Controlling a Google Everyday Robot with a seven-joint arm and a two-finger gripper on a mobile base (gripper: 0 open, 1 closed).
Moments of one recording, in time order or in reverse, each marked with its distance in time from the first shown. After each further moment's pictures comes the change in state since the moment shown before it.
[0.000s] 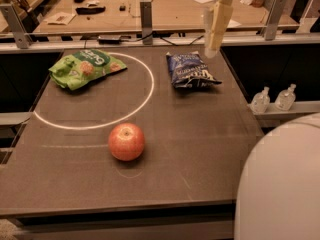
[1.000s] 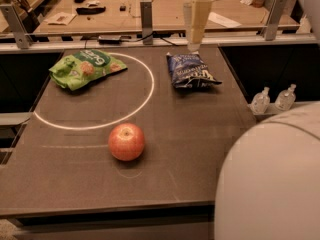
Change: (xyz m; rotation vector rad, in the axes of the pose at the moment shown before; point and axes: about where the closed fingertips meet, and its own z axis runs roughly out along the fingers) arm -0.008 -0.039 0.016 0.039 0.152 -0.059
